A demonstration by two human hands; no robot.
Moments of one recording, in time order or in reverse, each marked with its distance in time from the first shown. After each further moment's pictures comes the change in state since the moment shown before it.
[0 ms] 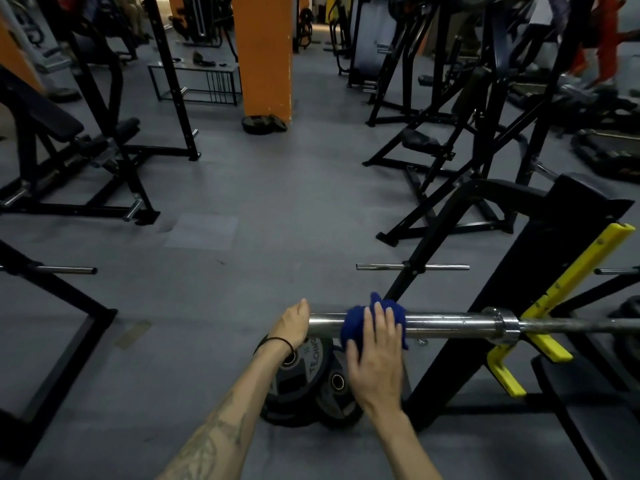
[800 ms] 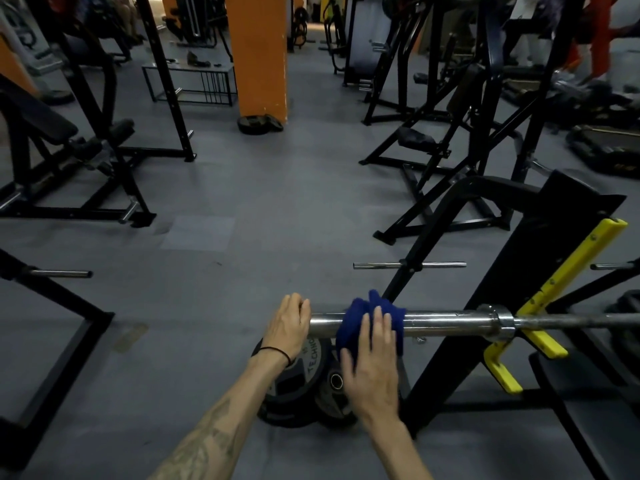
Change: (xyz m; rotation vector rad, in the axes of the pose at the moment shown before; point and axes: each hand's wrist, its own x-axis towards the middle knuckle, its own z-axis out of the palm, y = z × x) left_hand -0.005 -0.011 0.007 0.151 0.225 0.380; right_hand -0.014 0.000 -0.004 -0.018 -0.048 -0.008
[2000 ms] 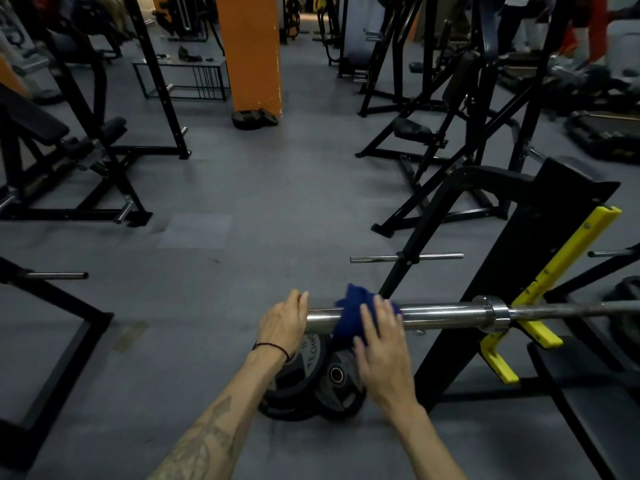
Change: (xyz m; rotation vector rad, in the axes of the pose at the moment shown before) left_hand -0.002 0.009 0.003 0.221 0.041 0.083; right_hand 0.015 0.039 -0.011 -0.014 -0.006 -0.129
